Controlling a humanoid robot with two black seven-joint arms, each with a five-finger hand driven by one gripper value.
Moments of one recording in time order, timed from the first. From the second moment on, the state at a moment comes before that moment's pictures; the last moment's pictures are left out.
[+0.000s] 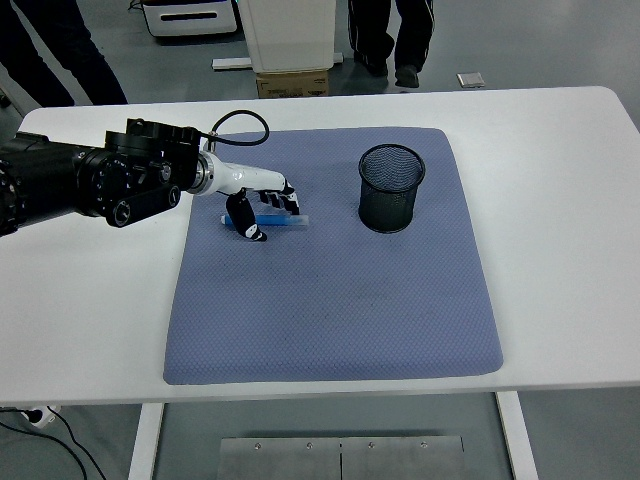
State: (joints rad) left arm -1.51 0.13 0.83 -0.73 0.60 -0.14 -0.34; right arm 0.03 0.00 0.31 0.23 -0.09 0.05 0.11
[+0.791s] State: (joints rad) left arm -1.51 0.13 0.83 -0.72 0.60 -0.14 -0.34; right arm 0.03 0.00 0.31 0.23 -0.09 0.05 0.11
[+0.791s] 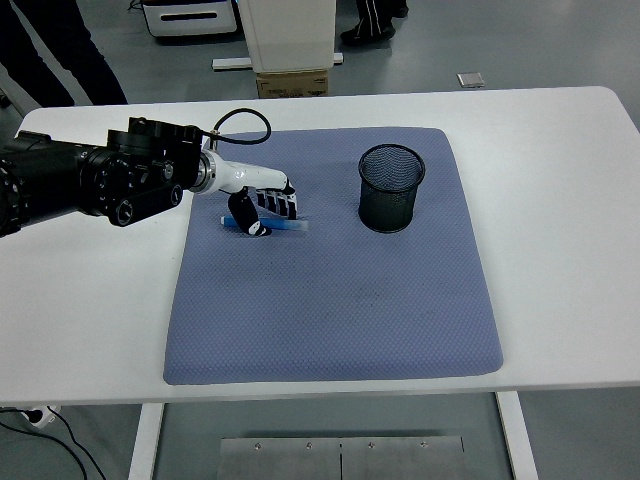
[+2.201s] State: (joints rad) left arm -1.51 0.13 0.79 -0.69 0.60 -0.14 -0.34; right arm 0.03 0.00 0.31 0.23 -0.09 0.05 0.11
